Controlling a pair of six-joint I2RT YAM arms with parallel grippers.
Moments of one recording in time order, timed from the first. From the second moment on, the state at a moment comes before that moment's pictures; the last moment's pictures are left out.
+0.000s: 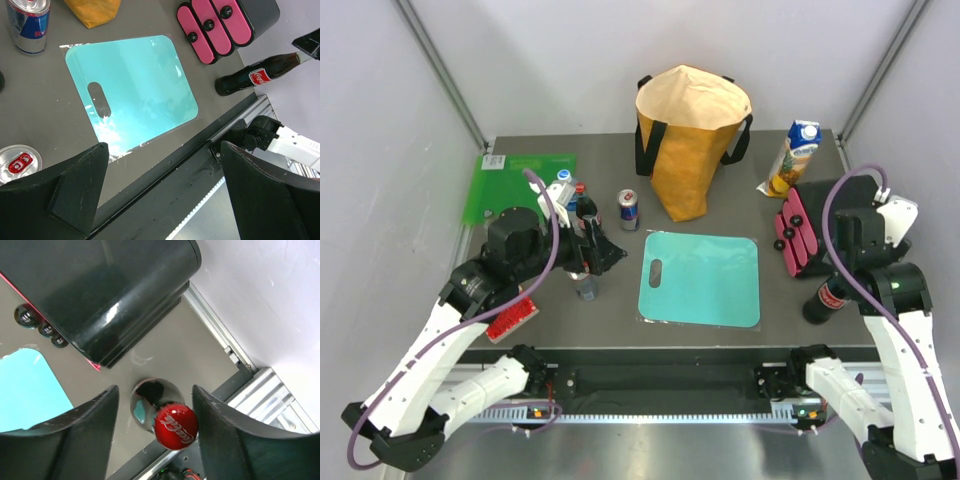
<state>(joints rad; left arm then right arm) -0.61 0.83 1.12 -0.68 0.23 -0.55 0.16 0.79 1.16 -1.18 0.71 0.47</state>
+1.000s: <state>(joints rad) -0.61 0.96 1.15 -0.65 0.14 -0.50 0.15 0.83 1.20 -1.09 0.26 0.21</state>
